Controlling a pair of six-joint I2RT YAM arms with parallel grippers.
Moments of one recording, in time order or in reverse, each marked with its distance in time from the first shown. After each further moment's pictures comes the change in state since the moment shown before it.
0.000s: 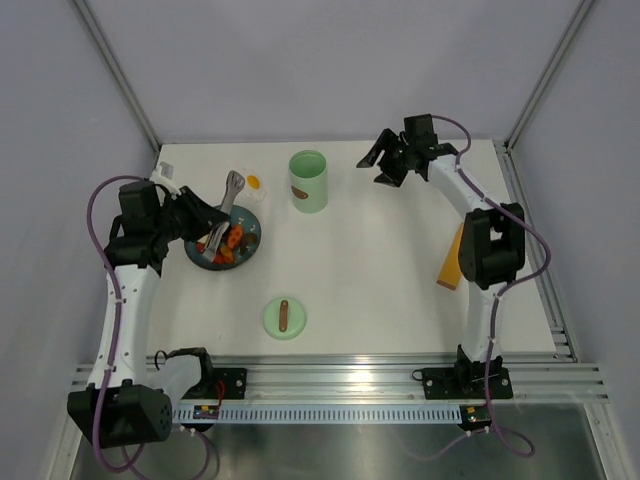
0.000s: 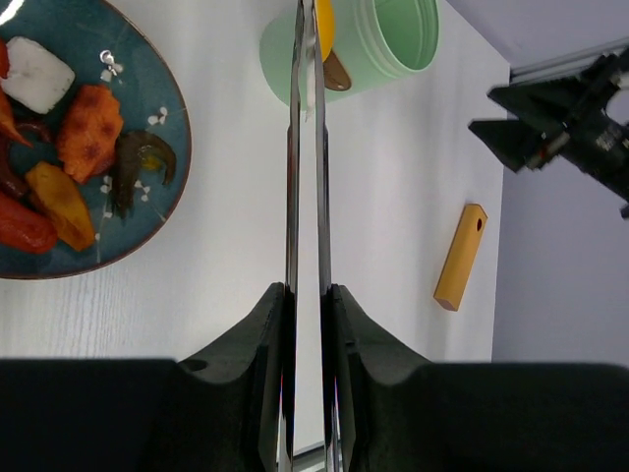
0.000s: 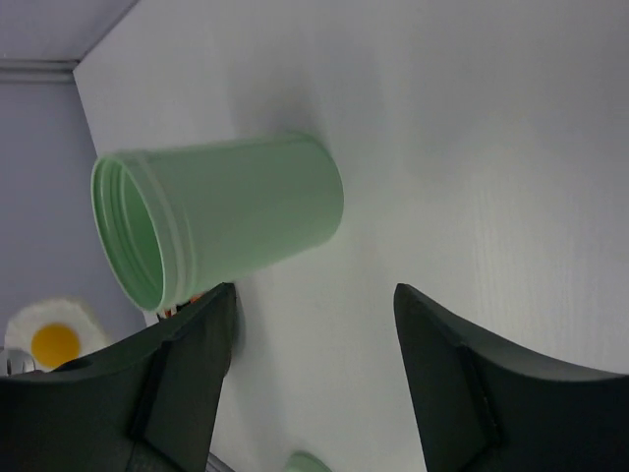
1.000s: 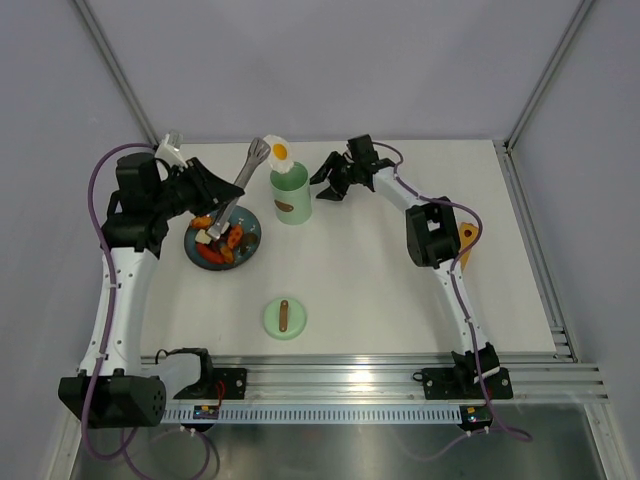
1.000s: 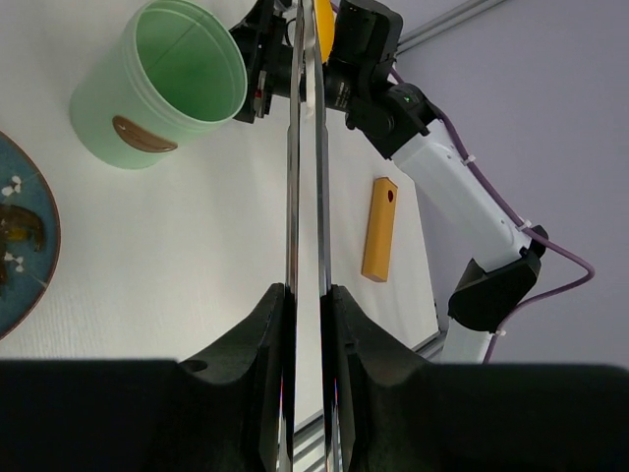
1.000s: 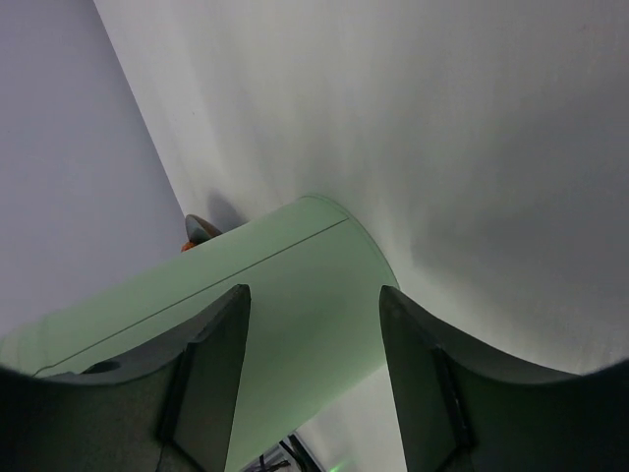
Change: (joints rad) left arm -0.076 0.101 0.217 0.039 0.164 -0.027; right arm 0.145 0.649 0.578 0.080 -0.251 0.275
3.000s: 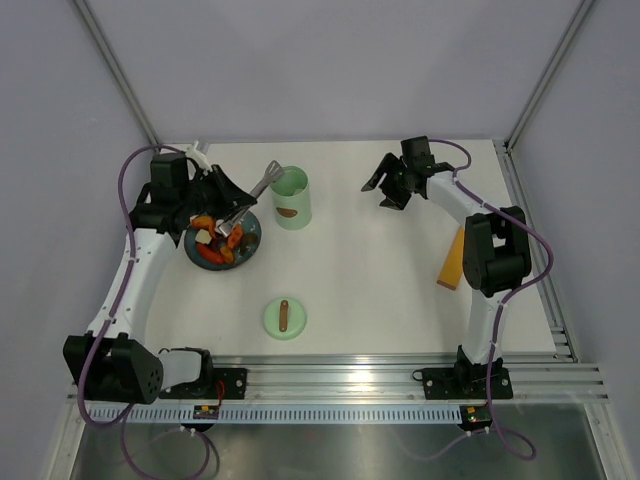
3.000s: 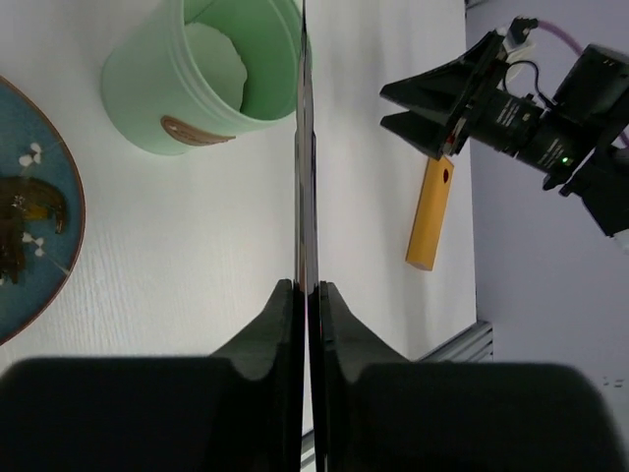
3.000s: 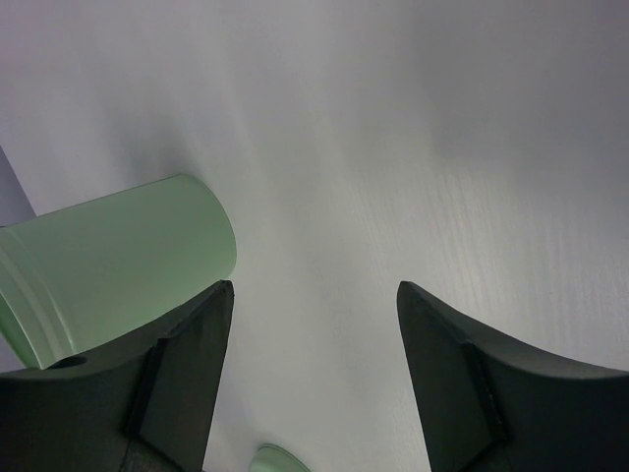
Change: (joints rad) left arm -0.102 0.139 -0.065 0.048 -0.110 0.021; right arm -0.143 -0.647 -0.736 -0.029 0.332 -0.222
